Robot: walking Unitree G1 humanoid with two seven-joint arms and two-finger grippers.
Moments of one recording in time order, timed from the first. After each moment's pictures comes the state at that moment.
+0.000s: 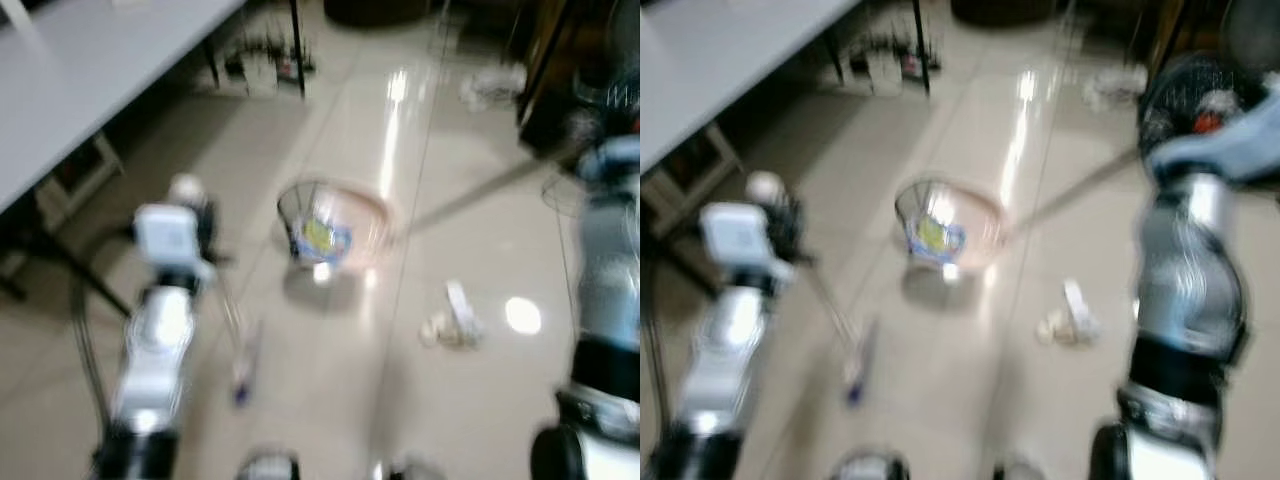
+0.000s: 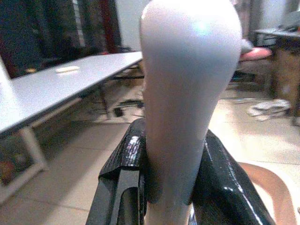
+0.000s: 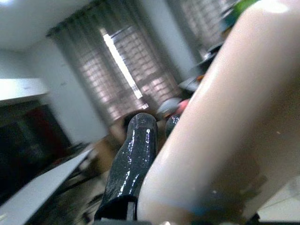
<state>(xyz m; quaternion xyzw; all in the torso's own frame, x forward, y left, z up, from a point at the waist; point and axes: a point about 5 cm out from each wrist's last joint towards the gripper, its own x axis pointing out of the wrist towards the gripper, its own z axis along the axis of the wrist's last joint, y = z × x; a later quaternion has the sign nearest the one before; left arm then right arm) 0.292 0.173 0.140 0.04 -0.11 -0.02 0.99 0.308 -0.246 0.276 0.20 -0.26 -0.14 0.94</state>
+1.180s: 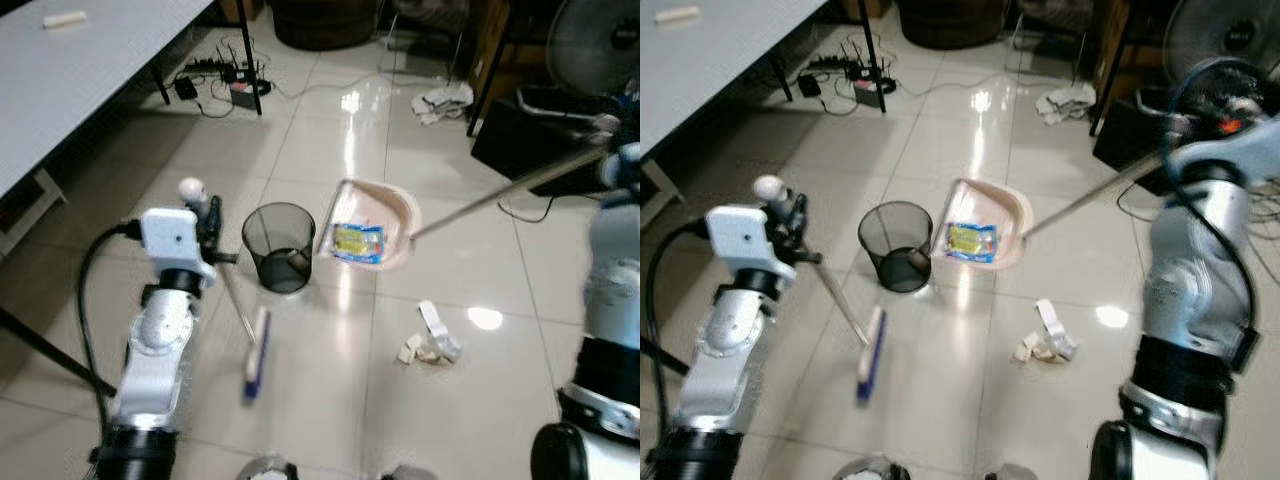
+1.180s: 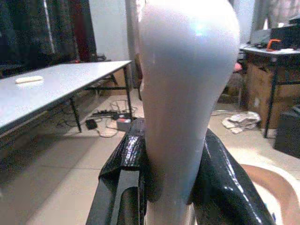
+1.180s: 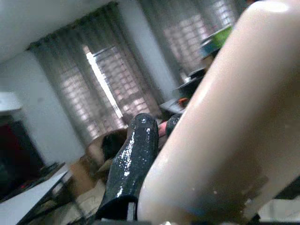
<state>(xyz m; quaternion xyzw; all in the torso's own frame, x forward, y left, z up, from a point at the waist) 0.291 0.185 0.143 0.04 -0.11 0.00 0.99 0.310 -0.236 0.275 0.20 -0.26 -0.12 0.94</state>
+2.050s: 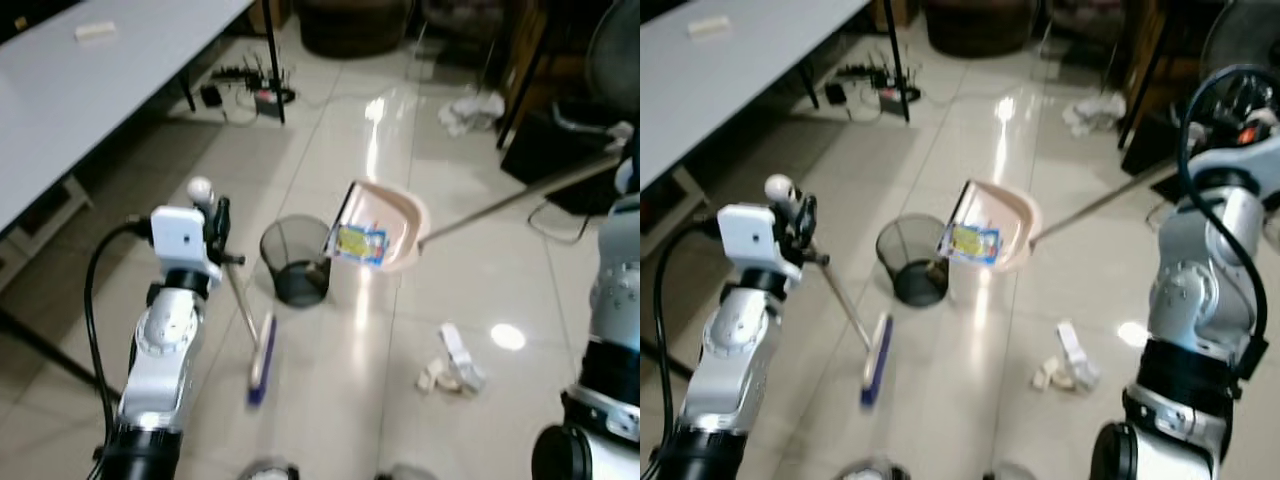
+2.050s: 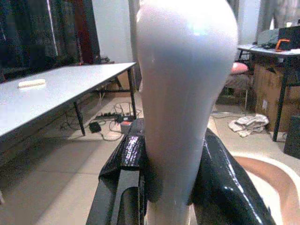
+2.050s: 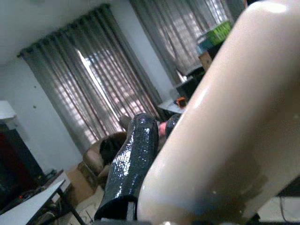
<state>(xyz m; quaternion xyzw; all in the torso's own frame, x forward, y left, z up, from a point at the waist) 0.292 0.174 0.140 0.04 -0.11 -0.03 0.99 0.303 -0.257 0.271 0.21 -0.27 -0.18 0.92</state>
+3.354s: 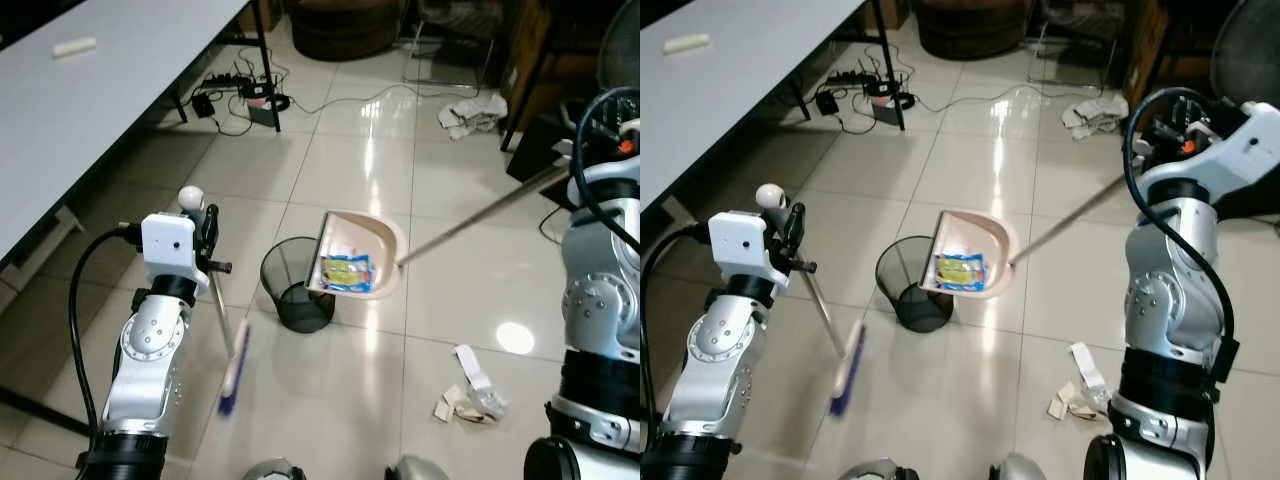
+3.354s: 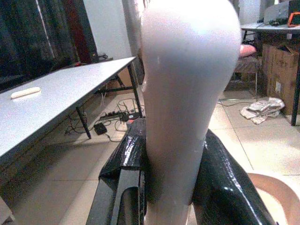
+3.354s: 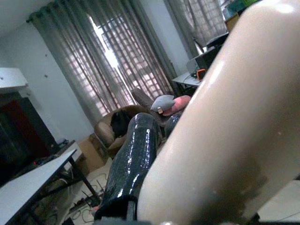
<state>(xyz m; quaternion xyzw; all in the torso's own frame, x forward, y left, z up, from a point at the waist) 0.289 0.187 0.135 0.07 -0.09 -0.02 0.99 0.312 -0.234 0.254 0.19 -0.22 -0.12 0.95</state>
